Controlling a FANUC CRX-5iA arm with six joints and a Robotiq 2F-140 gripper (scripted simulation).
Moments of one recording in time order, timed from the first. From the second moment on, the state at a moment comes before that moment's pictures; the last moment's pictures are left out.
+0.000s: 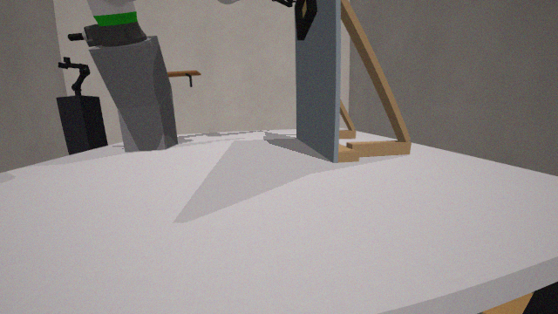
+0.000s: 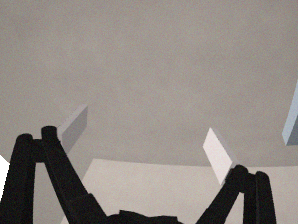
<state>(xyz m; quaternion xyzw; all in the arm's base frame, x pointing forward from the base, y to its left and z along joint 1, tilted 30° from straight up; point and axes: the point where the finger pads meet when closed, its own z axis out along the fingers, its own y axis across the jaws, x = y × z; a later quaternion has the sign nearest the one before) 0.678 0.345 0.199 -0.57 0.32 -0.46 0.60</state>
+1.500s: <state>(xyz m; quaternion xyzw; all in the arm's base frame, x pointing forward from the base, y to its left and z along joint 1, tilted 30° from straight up) 0.558 0.115 0.175 -0.54 0.34 -0.59 0.49</state>
